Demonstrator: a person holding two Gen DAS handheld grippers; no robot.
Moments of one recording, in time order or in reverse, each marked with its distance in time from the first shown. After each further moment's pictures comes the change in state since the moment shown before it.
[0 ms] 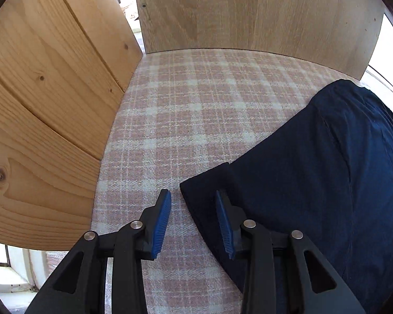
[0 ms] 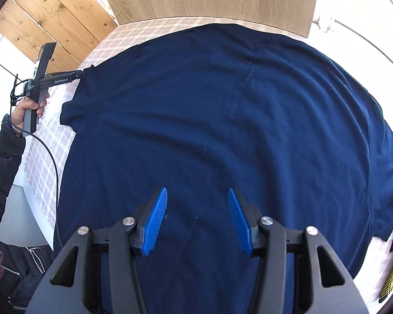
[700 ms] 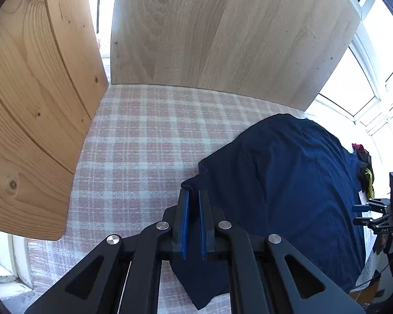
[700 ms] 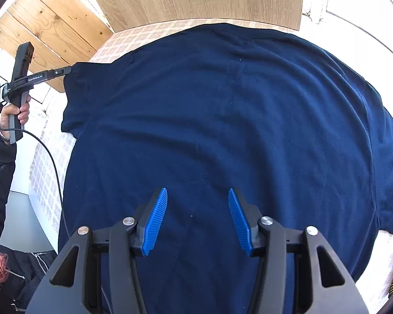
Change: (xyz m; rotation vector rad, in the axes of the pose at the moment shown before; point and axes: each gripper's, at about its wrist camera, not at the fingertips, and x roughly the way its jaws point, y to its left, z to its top) left arm -0.082 -0.027 0.023 -0.054 -0.085 -0.307; right arm 0.000 -0.010 -0.001 0.037 -0.033 0.053
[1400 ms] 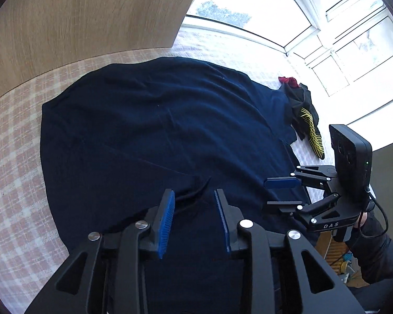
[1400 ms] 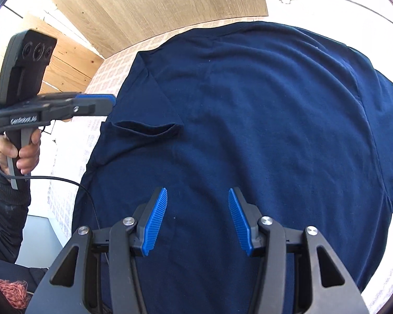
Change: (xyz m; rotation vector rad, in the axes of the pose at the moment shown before) left arm 0.083 -0.230 -0.001 0.259 0.257 -0.246; right arm 0.001 -0.055 0.003 0.152 -0.057 0.097
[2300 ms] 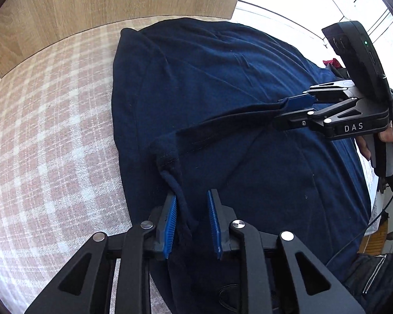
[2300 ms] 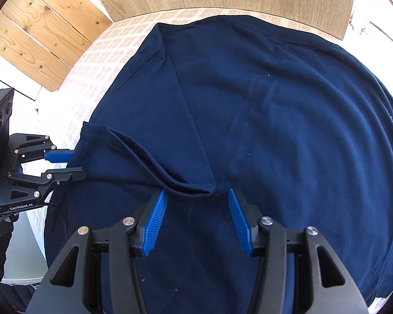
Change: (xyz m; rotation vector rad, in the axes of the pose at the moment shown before) left arm 0.018 0.043 -0.103 -0.034 0.022 0.196; right arm 0.079 0.040 0.050 -0.193 0.136 -0.039
